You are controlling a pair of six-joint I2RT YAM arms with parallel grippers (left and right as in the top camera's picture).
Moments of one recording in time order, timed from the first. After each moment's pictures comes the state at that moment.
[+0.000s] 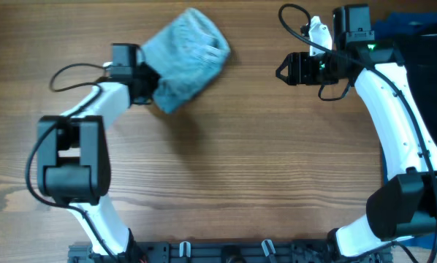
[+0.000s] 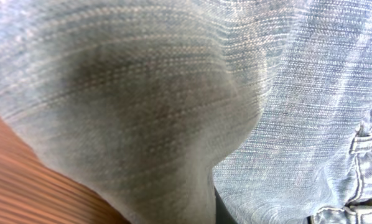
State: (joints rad) left arm -0.01 2.00 1.21 -0.20 0.15 -0.92; right arm 0.09 1.73 1.56 -0.96 -0.41 0.04
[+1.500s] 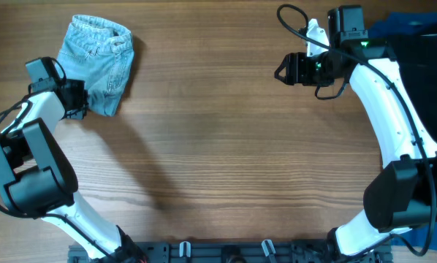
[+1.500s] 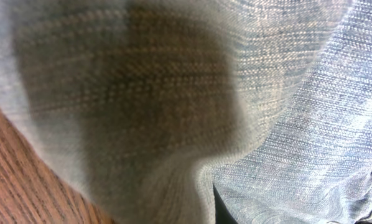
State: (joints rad) left arm 0.39 2.00 1.22 -0.30 0.12 -1.10; right arm 0.09 1.79 1.56 -0.95 -0.40 0.08
